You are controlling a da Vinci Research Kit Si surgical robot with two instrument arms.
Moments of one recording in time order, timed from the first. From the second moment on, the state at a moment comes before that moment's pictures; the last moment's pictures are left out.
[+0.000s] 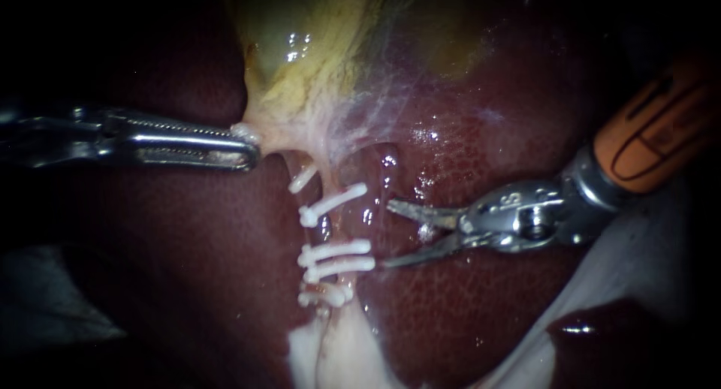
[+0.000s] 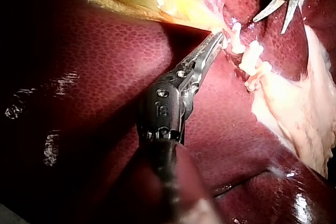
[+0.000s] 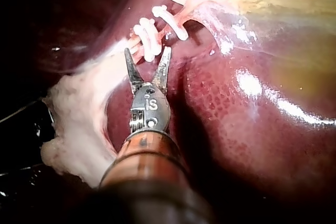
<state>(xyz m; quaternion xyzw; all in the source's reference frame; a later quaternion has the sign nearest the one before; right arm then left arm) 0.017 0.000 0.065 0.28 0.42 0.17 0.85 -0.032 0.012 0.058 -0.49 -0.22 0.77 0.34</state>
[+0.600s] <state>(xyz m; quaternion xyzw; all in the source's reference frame) 0.021 0.001 0.072 0.37 0.45 0.19 0.79 -0.032 0.012 0.058 -0.49 -0.22 0.77 0.34</state>
